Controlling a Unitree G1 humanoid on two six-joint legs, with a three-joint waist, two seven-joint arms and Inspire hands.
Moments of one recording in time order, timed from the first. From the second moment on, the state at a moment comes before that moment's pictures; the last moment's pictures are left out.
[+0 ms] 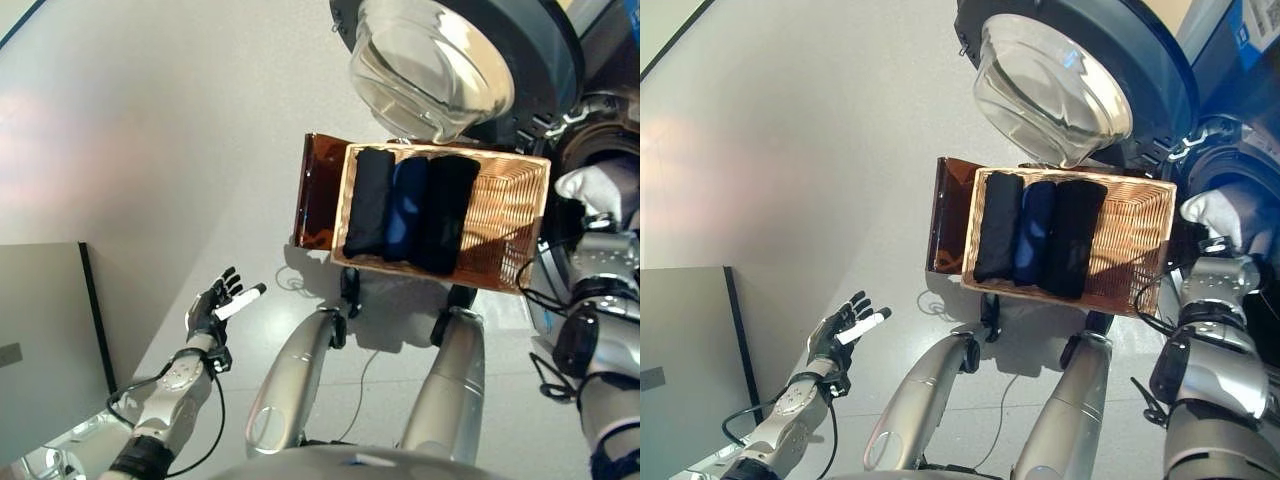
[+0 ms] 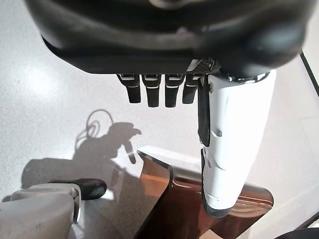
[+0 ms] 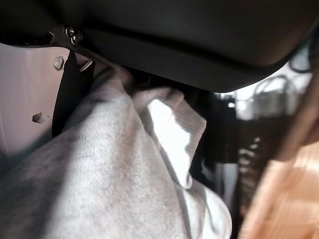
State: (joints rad) left arm 0.08 0.39 -0.28 0.29 -0.64 -0.05 0.20; right arm -0.84 -0.77 -0.39 1.20 1.27 -0.20 -0.46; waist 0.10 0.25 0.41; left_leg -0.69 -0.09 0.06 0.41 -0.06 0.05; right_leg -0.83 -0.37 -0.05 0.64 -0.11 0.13
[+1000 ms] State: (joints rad) left arm 0.08 0.39 -0.28 0.27 -0.64 -0.05 0.20; right arm -0.90 -0.88 -0.44 1.25 1.34 -0.24 -0.50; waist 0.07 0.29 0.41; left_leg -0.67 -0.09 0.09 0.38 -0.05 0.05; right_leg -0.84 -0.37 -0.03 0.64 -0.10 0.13
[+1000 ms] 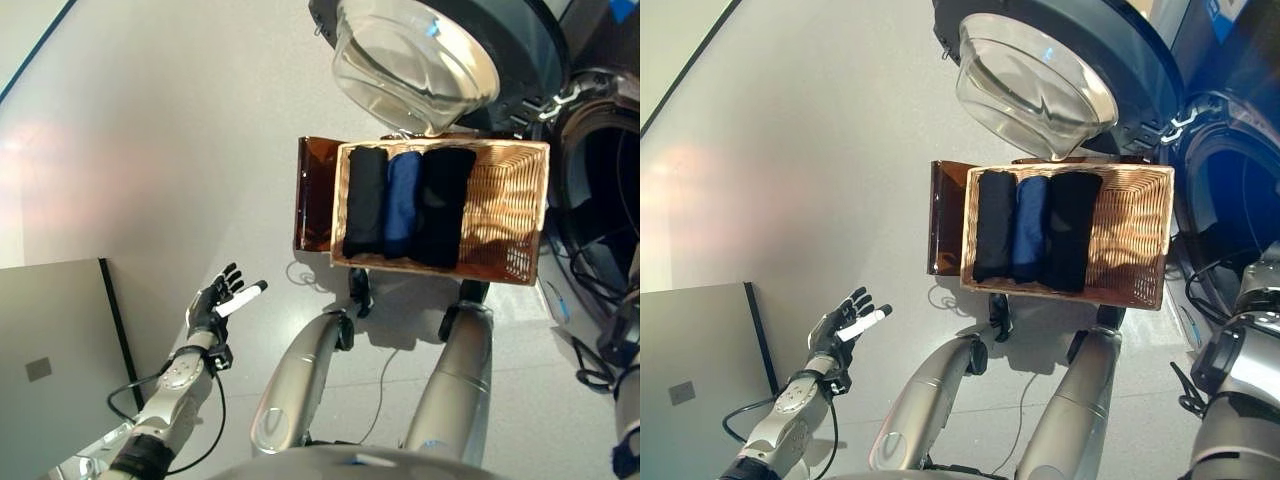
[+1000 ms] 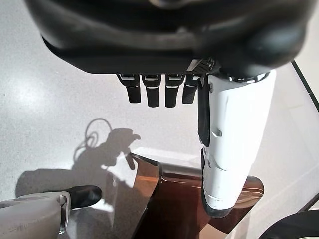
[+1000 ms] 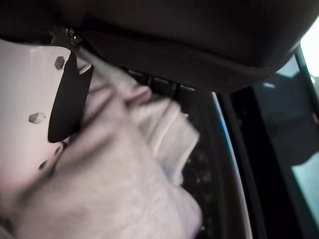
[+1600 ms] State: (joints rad) left arm 0.09 0.39 -0.28 0.28 -0.67 -0.05 0.22; right arm -0.81 -0.67 -0.40 1.17 1.32 -0.26 -0.49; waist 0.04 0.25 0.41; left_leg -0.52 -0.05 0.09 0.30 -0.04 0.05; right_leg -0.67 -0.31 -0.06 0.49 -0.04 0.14
